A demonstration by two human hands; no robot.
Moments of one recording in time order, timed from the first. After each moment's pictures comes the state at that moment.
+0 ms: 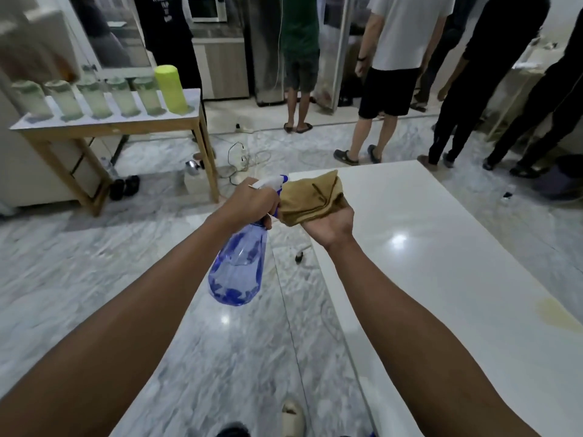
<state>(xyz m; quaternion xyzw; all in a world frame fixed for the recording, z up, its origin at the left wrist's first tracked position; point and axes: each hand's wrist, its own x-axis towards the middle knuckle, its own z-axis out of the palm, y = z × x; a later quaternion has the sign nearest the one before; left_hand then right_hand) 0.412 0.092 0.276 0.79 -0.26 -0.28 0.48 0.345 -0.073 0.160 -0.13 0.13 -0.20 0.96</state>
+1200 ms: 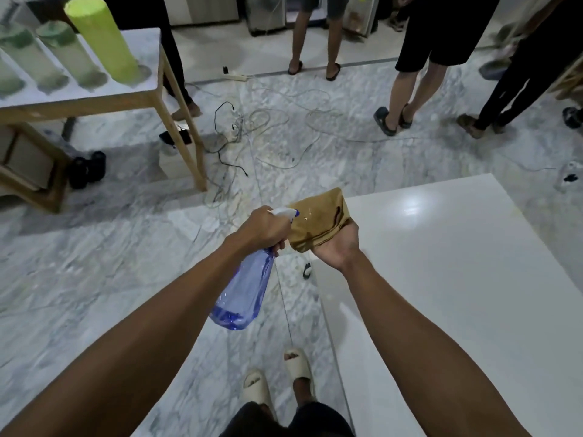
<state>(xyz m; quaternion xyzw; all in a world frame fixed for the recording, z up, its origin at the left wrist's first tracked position) 0.772 -0.220 0.136 0.82 -0.15 -0.42 0.36 0.665 -0.355 0.032 -0.18 0.29 -0.12 0.93</state>
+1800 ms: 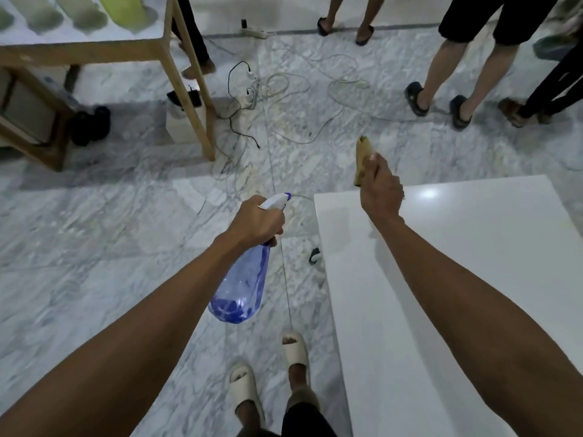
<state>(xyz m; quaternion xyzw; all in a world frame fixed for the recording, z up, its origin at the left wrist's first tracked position) 0.817 -0.213 0.080 0.83 -0.09 -0.39 0.39 0.732 -0.445 0.012 -0.80 0.49 -0.18 0.30</state>
